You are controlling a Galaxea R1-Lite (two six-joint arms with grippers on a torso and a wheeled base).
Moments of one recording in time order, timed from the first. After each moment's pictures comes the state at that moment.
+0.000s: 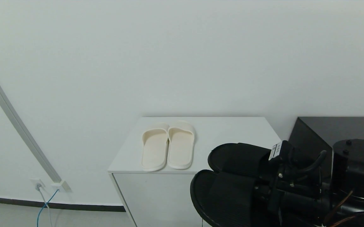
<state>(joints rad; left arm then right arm) 0.00 0.00 0.00 0.00 -0.02 0.00 0.77 1.52 -0.47 -0.78 0.17 -0.21</state>
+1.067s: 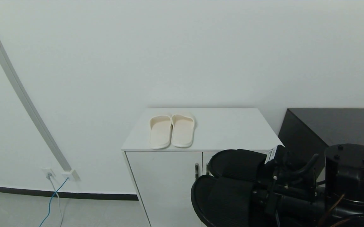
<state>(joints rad) 0.00 0.00 0.00 0.00 -0.02 0.00 0.77 1.55 -0.46 -0.79 0.17 -0.17</state>
